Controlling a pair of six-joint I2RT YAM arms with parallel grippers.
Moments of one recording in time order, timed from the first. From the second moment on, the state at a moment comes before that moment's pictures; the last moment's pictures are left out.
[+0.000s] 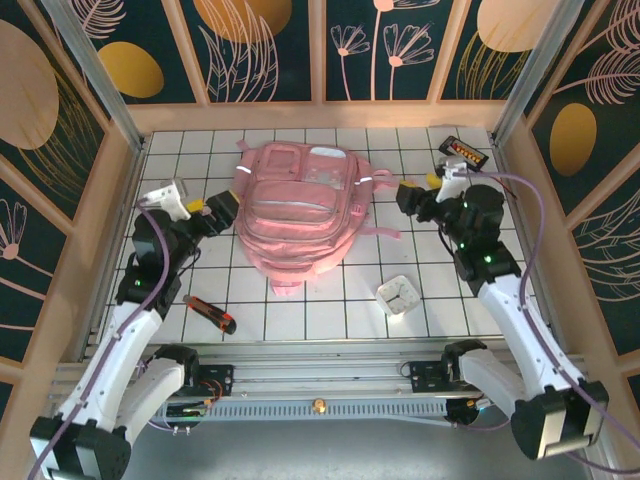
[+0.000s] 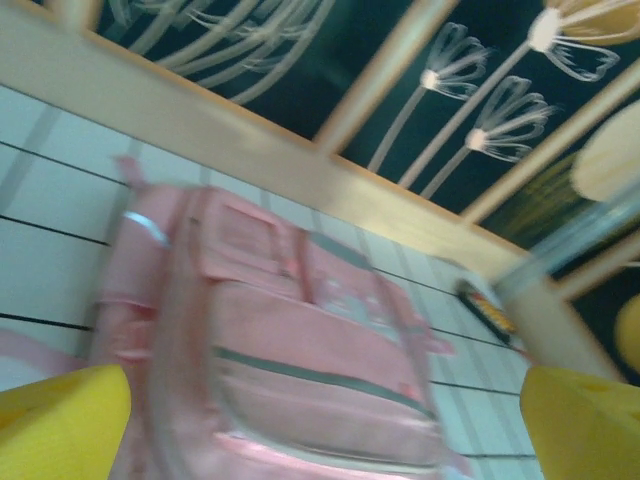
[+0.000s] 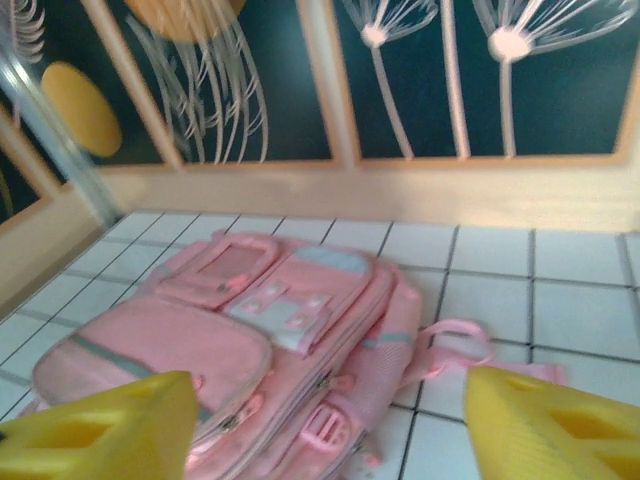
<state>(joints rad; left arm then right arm) -0.19 0.78 0.65 -0.06 0.11 -0.59 0.22 0.90 0.77 -0.02 -0.22 0.15</state>
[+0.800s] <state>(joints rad) -0.13 0.91 0.33 0.26 -0.35 -0.32 -0.09 1.30 0.37 0.59 -0.05 0.20</state>
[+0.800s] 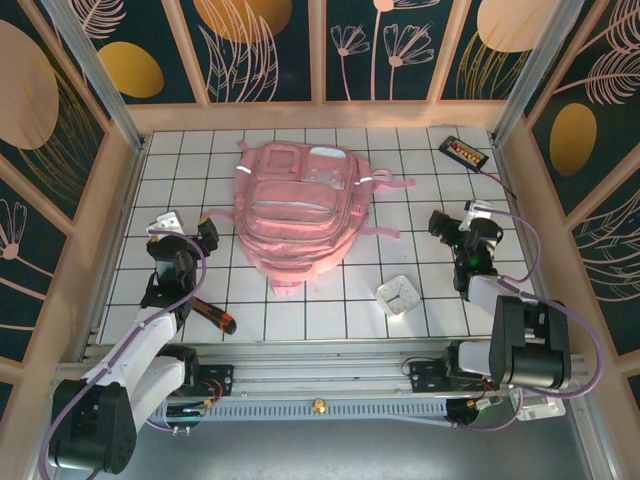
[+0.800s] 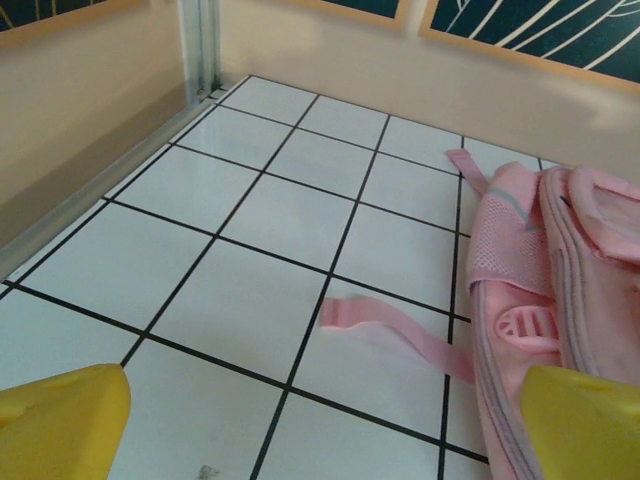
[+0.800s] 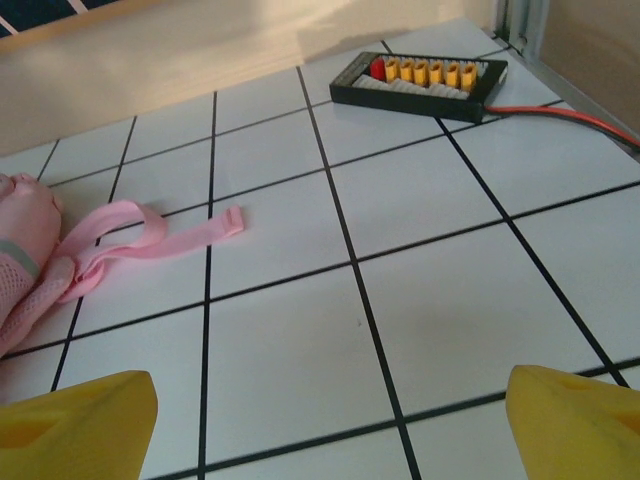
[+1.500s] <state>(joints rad) -0.09 1.32 0.26 0.73 -0.32 -0.16 -0.09 1.48 0.37 0.81 -0.12 0.18</state>
